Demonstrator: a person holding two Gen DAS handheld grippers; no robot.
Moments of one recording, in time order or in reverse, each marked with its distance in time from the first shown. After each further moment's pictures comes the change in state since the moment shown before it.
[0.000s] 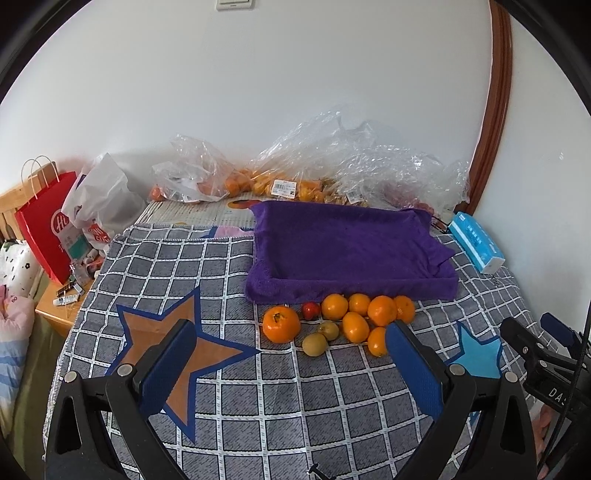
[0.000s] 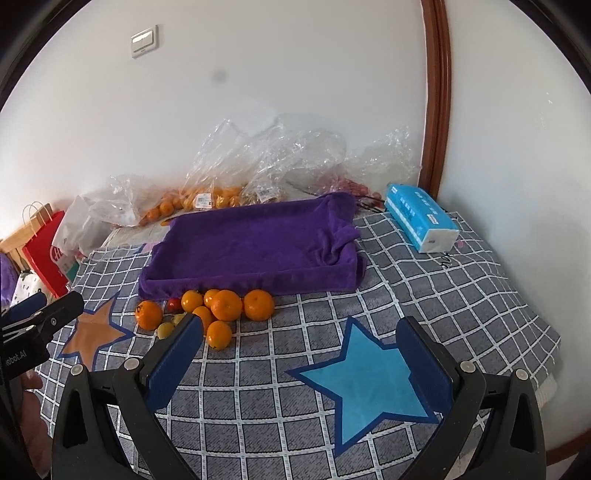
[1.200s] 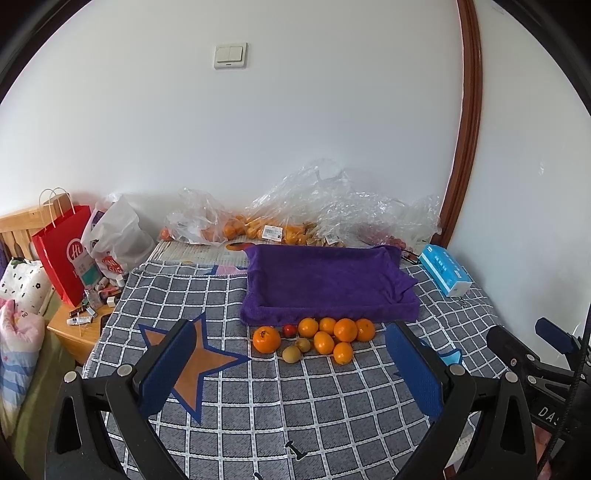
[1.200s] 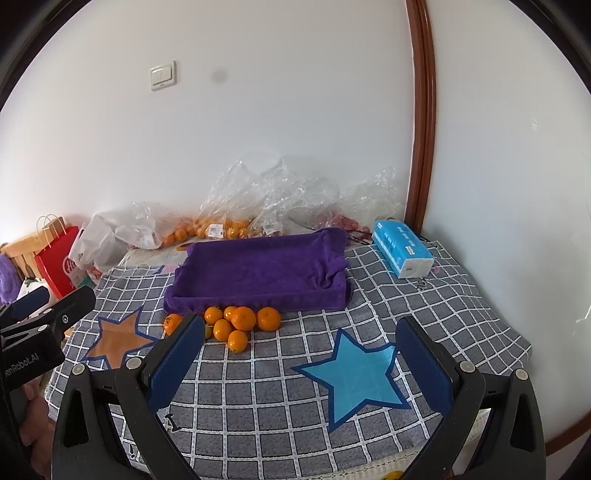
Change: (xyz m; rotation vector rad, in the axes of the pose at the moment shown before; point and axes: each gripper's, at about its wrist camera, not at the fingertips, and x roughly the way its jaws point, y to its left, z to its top) left arm -0.102 -0.020 -0.002 0.013 -0.157 -0.022; right arm -0.100 0.010 0.005 -0.007 -0.108 -0.002
